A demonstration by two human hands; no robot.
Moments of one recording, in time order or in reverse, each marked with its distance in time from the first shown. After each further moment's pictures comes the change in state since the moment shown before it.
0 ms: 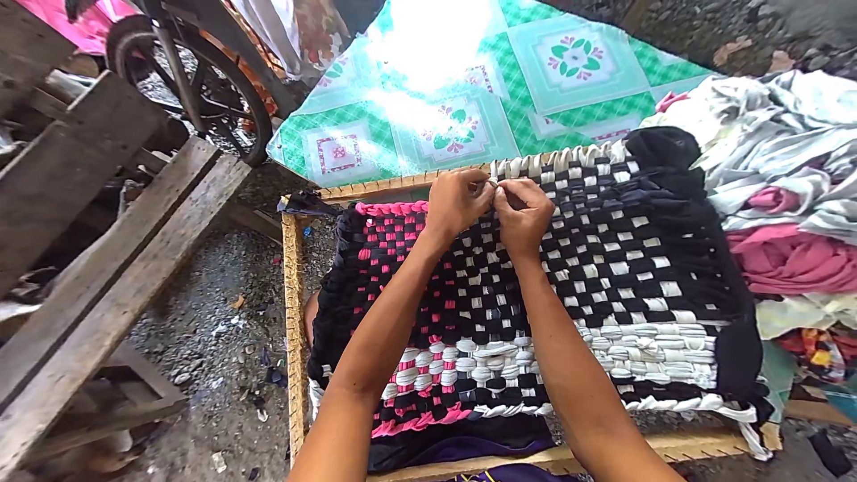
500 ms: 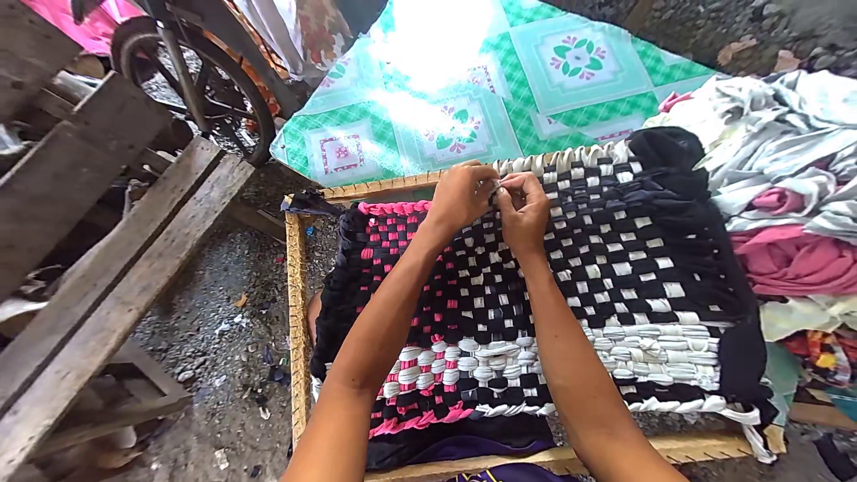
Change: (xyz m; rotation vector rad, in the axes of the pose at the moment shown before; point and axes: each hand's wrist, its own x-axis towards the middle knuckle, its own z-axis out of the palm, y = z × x) left_hand 0.015 0.002 -0.011 0.018 -0.211 0.047; right_hand 0.004 0.000 -0.002 0.090 -0.129 0.049
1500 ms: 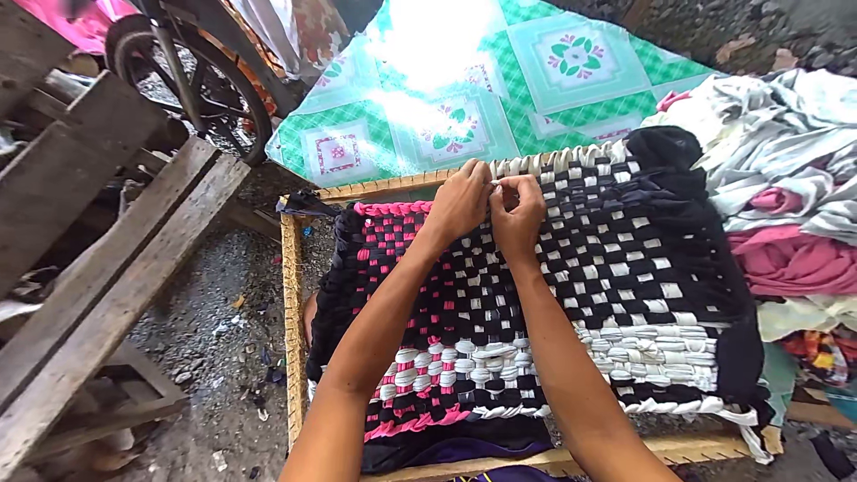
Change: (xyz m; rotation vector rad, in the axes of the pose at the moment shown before) left_hand -0.006 0.004 0.010 0.117 -0.021 -0.002; right_hand -0.005 -0.012 0.007 -0.335 0.087 0.006
